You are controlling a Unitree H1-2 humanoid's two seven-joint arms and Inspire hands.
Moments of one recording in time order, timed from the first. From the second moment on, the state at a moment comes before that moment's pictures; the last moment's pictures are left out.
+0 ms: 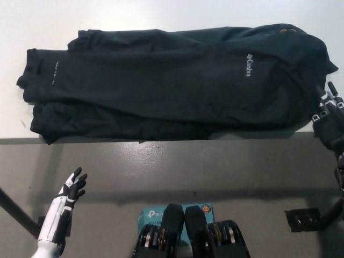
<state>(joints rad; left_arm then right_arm) 0.06 0.18 0.03 -0.07 0.05 -0.01 -0.06 -0.67 -0.17 -0.51 0.74 0.77 0.25 0.18</state>
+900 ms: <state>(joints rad) 0.06 0.18 0.03 -0.08 0.10 -0.03 -0.05 -0.81 -0.14 -0.50 0.88 0.74 0.24 0.15</state>
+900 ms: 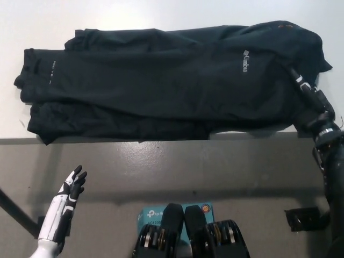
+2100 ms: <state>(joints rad) 0.04 0.18 0.03 -0.09 0.10 -0.03 -0.06 -0.85 -0.16 -0.45 0.54 0.54 0.09 -0.11</state>
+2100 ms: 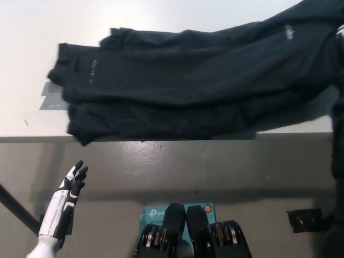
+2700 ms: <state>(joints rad) 0.04 0.18 0.03 -0.09 0.09 -0.03 -0.06 -1.02 -0.25 0.02 0.46 0.29 0.13 -0.04</state>
